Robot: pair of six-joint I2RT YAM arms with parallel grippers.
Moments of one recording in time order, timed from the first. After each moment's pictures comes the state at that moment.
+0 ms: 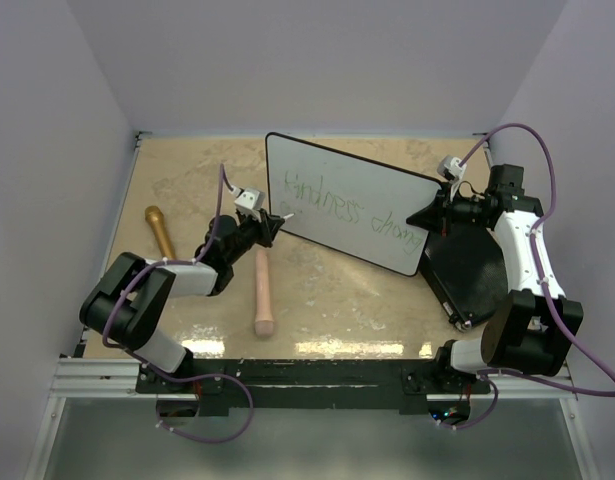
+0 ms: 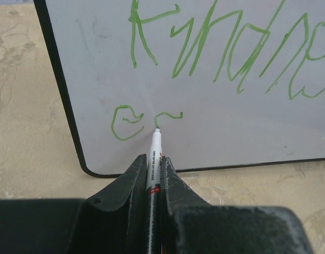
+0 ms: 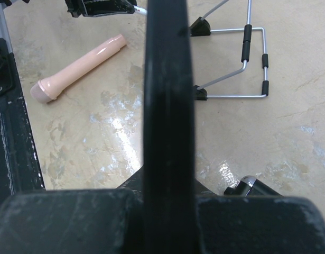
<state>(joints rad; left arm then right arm) -0.44 1.56 0.52 0.92 0.17 -0.22 -0.22 1.39 1.16 -0.85 -1.17 -0.80</state>
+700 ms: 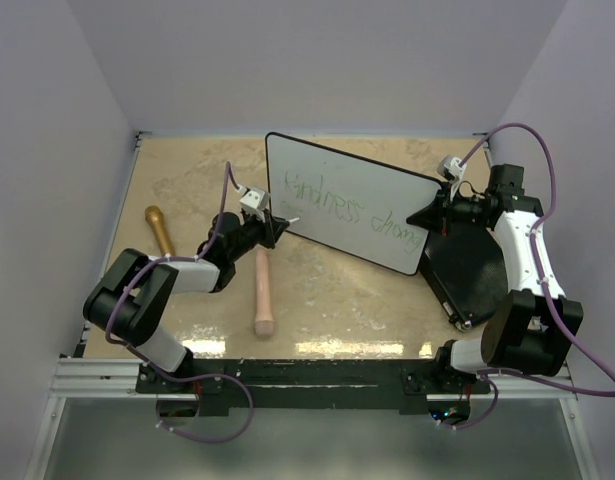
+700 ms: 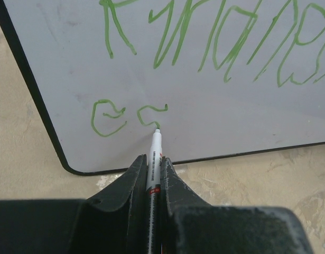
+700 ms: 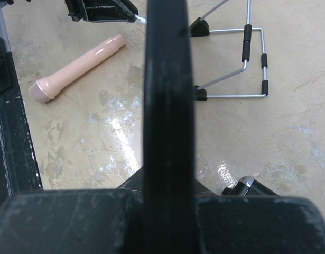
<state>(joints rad) -0.44 1.59 0.54 0.88 0.24 -0.22 -0.22 1.39 1.16 -0.85 -1.17 -0.80</state>
